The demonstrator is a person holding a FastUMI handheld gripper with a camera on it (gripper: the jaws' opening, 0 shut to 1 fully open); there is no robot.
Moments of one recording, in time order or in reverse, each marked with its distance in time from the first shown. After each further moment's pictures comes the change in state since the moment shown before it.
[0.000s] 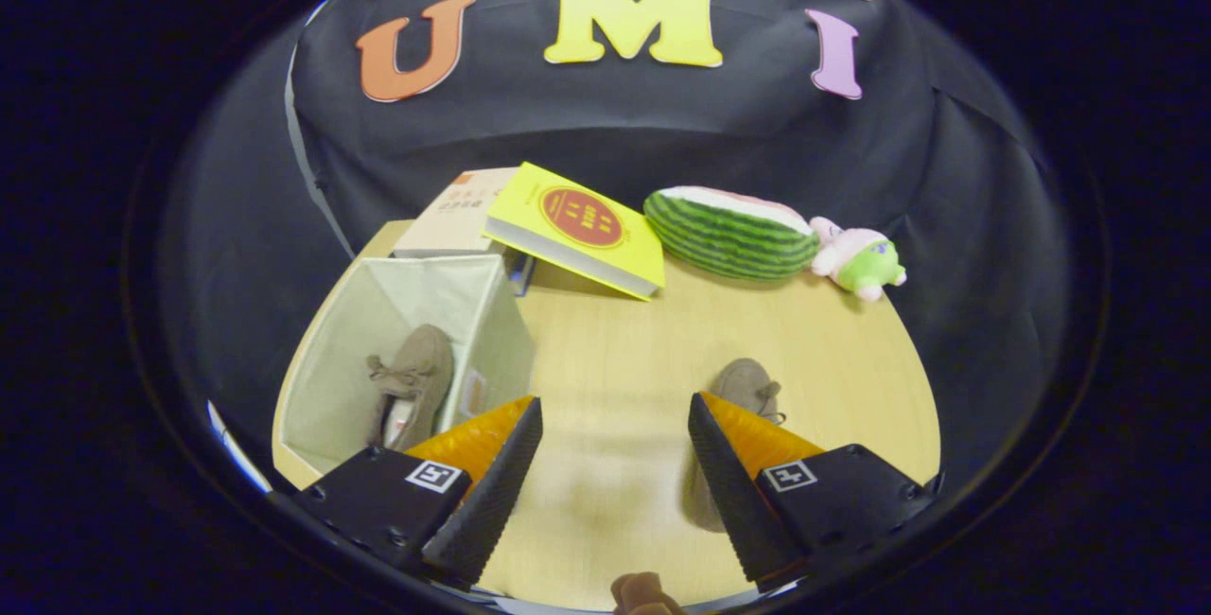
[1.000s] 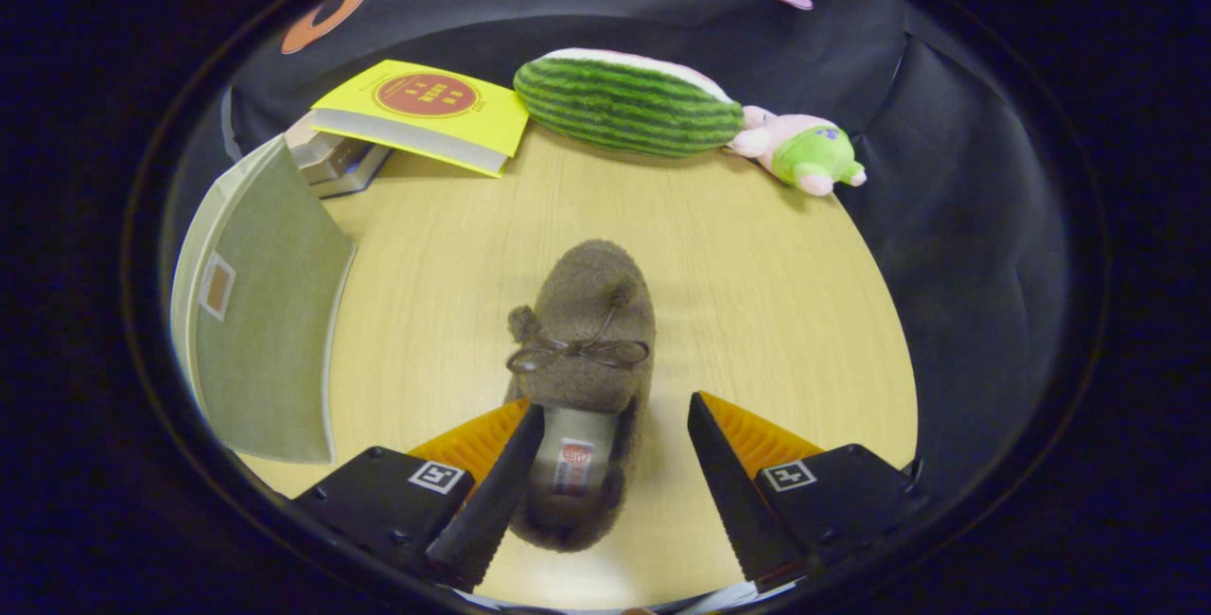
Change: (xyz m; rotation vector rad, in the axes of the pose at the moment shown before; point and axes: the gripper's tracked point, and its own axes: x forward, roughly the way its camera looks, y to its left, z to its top) arm 0.065 -0.137 -0.093 -0.005 0.255 -0.179
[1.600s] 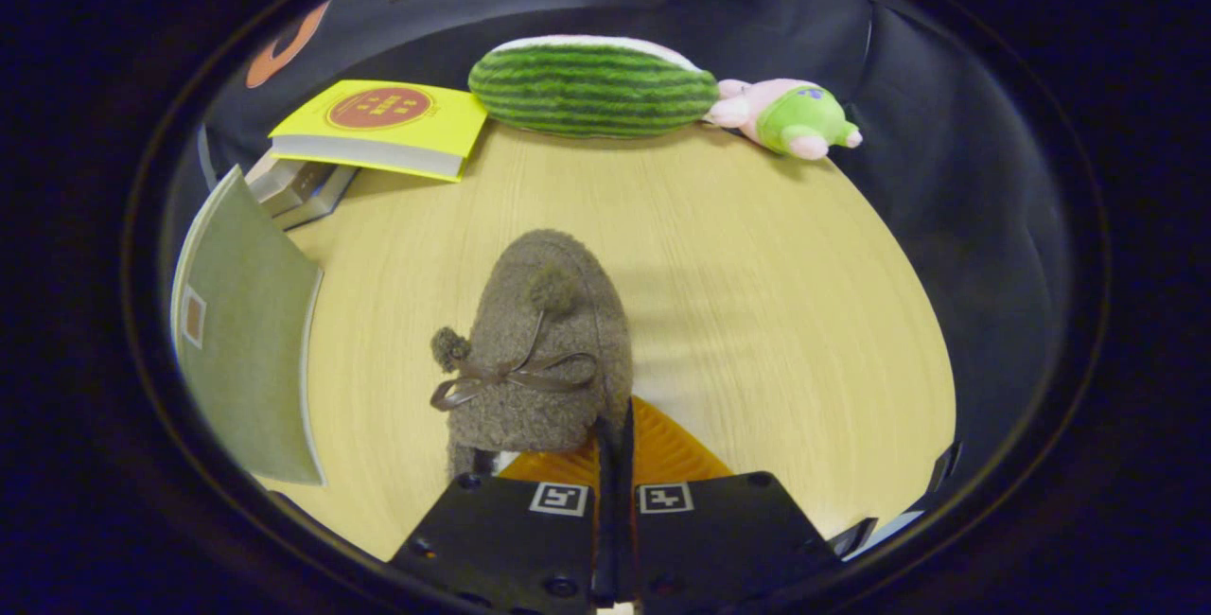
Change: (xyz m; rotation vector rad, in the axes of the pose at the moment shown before) arm 0.035 -0.007 -0.002 0.154 0.001 0.091
